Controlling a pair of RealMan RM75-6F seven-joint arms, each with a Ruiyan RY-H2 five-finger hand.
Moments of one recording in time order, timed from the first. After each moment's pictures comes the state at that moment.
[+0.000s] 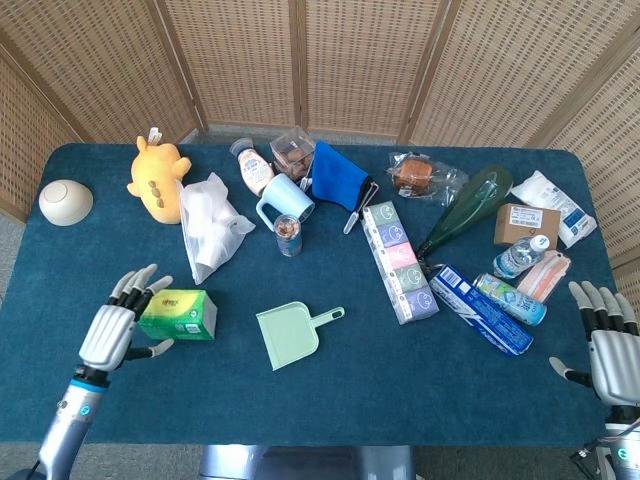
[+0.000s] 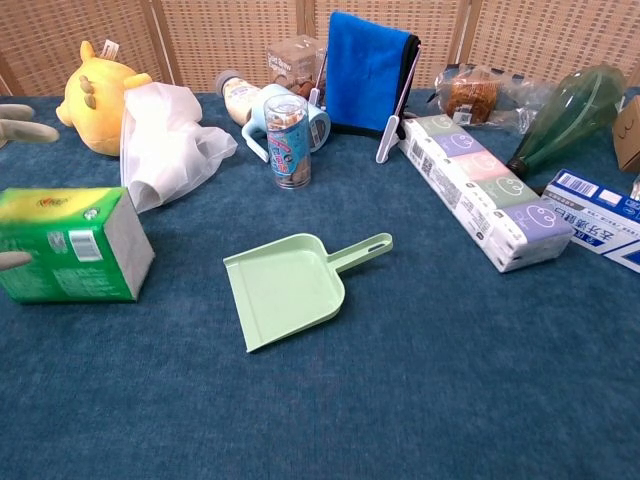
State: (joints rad) left arm -0.26 -1.48 0.00 -1.36 1.59 1.46 -0.15; right arm 0.05 -1.08 0.09 -1.68 -1.41 1.48 -0.10
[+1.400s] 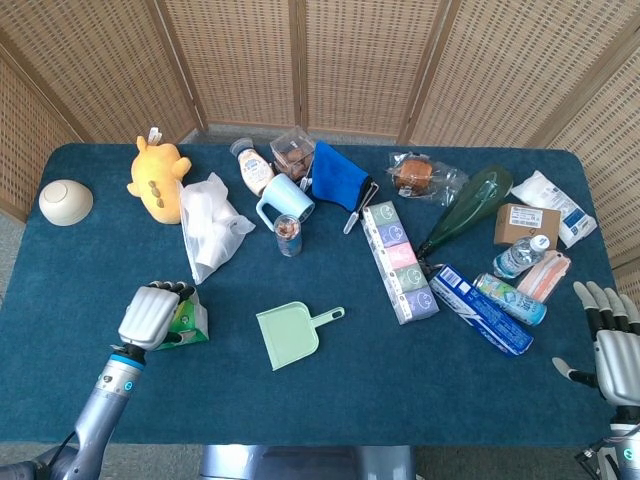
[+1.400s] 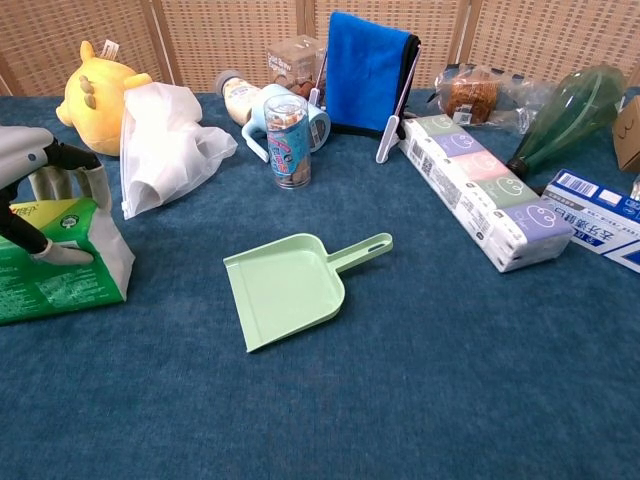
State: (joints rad) left arm -0.40 -1.47 -0.09 -1.60 1.36 1.23 0.38; right arm 0.05 -1.07 0.09 -1.69 -1.40 1.46 -0.06
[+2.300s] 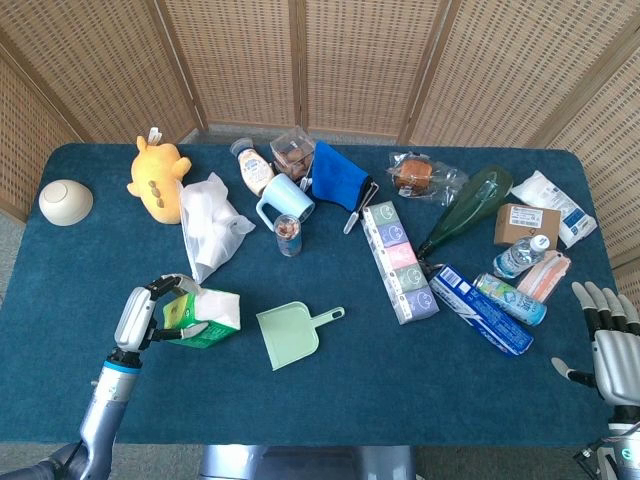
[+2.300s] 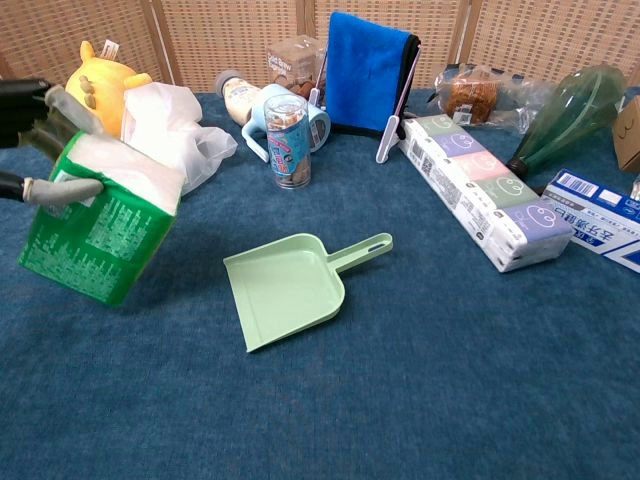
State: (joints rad) left arm -0.35 -1.65 -0.09 -1.29 1.56 1.46 -0.57; right arm 0.05 -1.07 0.09 -1.69 -1.40 1.46 -0.07
